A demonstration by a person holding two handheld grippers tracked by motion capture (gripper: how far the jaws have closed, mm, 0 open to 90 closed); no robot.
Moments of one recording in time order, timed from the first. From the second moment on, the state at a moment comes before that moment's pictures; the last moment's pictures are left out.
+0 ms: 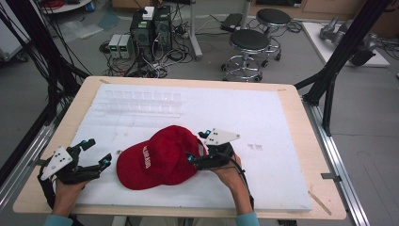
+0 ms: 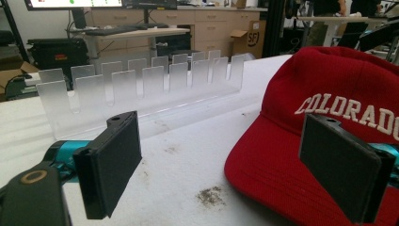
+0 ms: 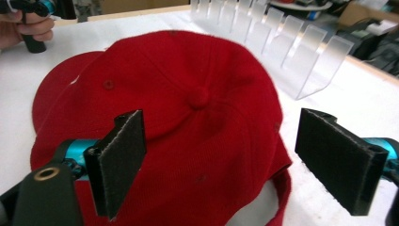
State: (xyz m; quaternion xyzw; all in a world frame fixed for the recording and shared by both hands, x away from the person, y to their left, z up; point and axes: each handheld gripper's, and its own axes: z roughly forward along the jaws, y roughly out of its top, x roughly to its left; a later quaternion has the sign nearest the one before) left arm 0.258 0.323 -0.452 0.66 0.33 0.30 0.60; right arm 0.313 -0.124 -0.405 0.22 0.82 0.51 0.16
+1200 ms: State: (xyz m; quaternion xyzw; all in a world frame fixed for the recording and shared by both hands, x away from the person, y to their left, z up) left arm 0.258 0.323 -0.452 0.66 0.33 0.30 0.60; right arm 0.317 -0.117 -0.403 0.24 0.81 0.53 0.07
